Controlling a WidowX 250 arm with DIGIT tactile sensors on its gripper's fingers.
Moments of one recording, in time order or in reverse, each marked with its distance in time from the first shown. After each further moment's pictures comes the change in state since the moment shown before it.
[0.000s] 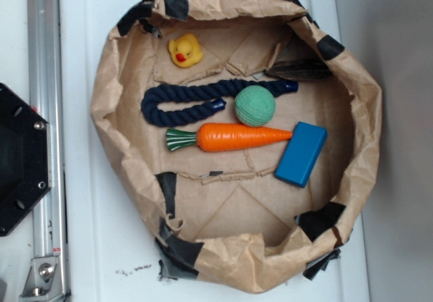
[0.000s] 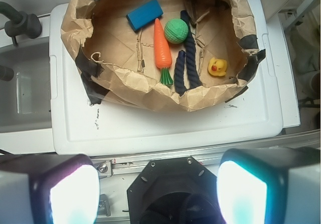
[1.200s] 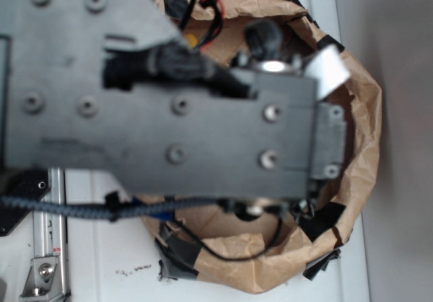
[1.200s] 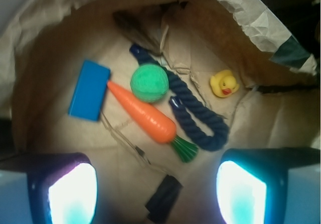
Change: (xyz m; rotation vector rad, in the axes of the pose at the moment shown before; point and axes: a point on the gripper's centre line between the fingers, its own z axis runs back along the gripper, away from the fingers) arm 0.121 -0.008 -0.110 0.157 0.021 0.781
